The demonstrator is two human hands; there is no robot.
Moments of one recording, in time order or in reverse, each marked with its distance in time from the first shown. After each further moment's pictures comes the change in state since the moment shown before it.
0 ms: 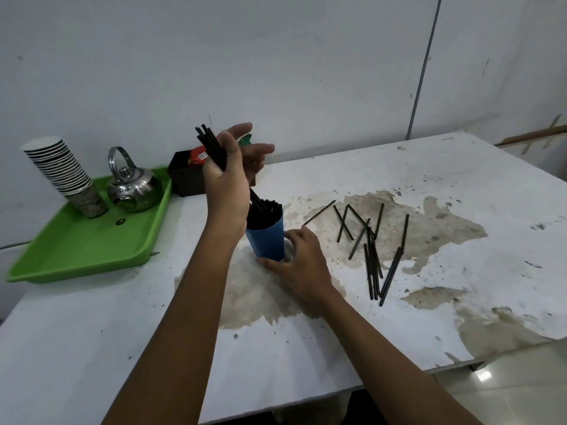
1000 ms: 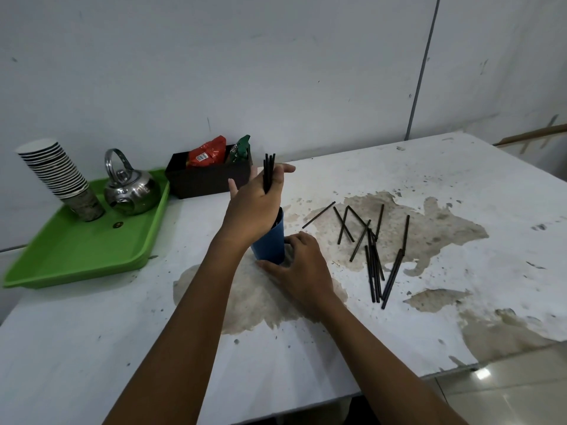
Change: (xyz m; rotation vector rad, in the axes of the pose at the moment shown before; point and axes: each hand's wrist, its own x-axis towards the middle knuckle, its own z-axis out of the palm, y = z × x) left_hand 0.004 -0.038 -0.003 0.924 -0.404 -0.058; right_hand -0.002 0.000 0.005 -0.058 0.062 -0.018
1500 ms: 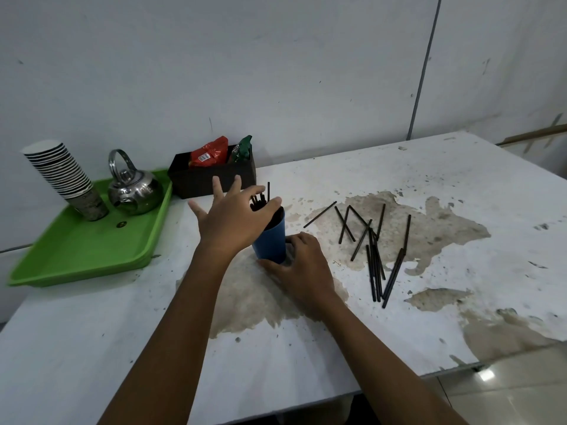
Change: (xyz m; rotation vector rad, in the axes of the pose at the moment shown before) left_hand -0.015 -0.026 -0.017 0.548 -0.022 -0.154; right_hand -0.001 0.000 -0.001 0.004 0.000 -0.010
